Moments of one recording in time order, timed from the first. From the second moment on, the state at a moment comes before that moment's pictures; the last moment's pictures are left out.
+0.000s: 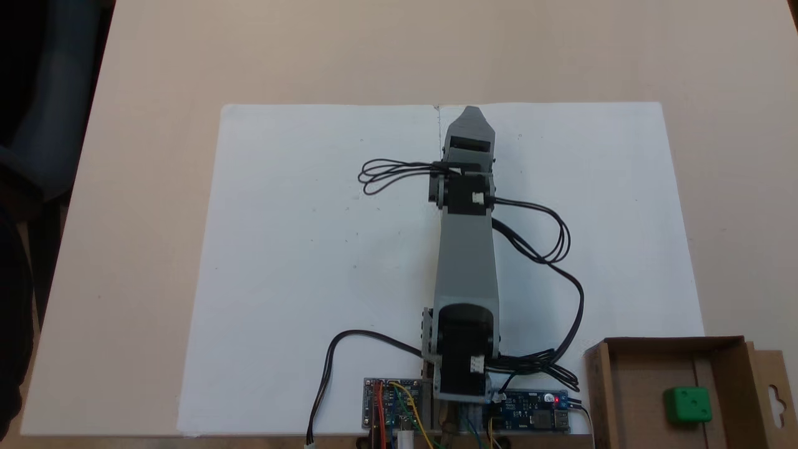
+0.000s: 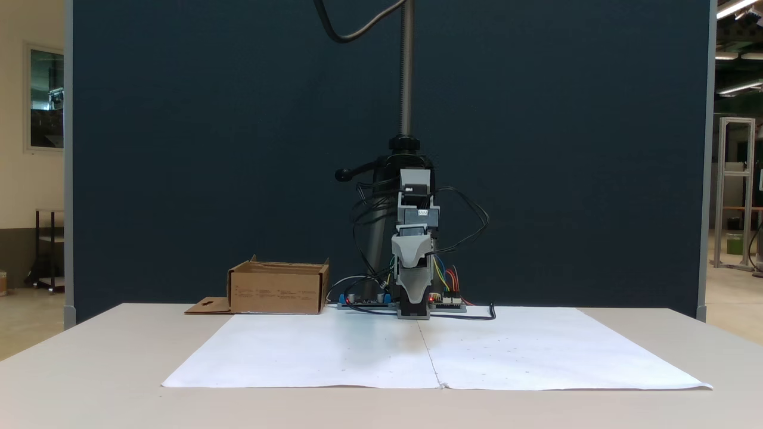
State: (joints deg) arm 3.4 112.2 128.8 -0.6 5.5
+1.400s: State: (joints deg) arm 1.6 129.1 175.1 -63.9 3.6
